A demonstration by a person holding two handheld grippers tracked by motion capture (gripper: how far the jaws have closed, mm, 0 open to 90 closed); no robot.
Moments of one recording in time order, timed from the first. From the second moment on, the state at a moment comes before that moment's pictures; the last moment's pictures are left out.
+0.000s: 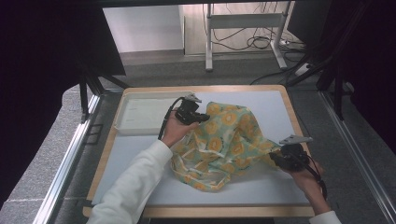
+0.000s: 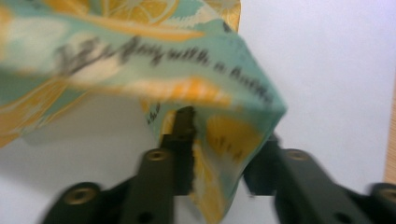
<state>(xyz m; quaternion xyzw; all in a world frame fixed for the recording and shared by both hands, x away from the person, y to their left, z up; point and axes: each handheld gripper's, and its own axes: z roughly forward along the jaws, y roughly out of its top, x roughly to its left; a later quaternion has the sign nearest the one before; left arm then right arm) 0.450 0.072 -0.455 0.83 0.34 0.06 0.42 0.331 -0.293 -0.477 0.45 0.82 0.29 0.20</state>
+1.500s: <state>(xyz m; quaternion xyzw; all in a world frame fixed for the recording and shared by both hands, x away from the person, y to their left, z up) 0.399 0.108 -0.443 0.83 0.31 0.03 0.47 0.399 -0.302 -0.442 0.47 0.82 0.29 0.19</state>
